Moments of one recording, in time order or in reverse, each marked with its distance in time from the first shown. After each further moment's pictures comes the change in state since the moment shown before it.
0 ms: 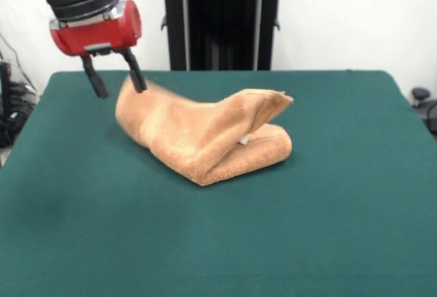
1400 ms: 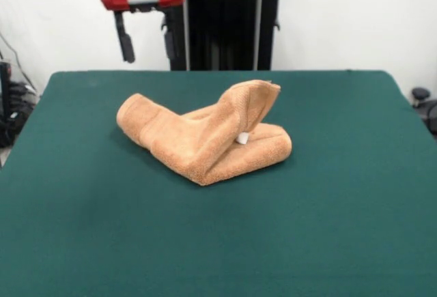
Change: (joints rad) arm 0.097 -0.190 0.004 0.147 -0.064 -0.098 0.000
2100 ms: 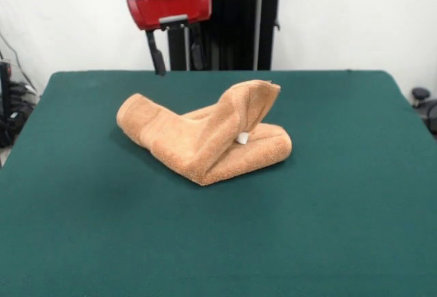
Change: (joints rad) arm -0.007 0.037 0.021 0.068 0.000 -0.057 0.000
